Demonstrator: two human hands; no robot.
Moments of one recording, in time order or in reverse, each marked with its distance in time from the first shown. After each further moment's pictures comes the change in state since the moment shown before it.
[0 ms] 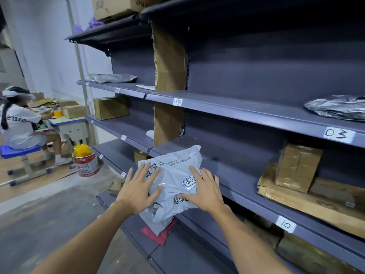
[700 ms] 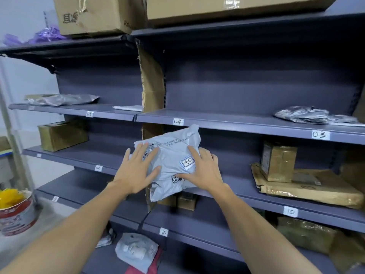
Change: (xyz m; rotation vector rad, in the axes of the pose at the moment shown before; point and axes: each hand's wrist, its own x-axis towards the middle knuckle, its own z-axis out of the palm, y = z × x) left_hand 0.121 -0.131 -0.067 -0.082 0.185 0.373; right_hand 0.090 -0.117 -0.042 -0.140 0.357 0.210
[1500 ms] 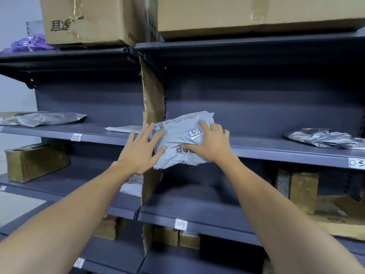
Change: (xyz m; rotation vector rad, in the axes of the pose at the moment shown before) left_hand 0.157 -0.077 -0.025 0.023 0.196 0.102; right_hand 0.178 -0.019 -0.037 -0.177 0.143 0.137
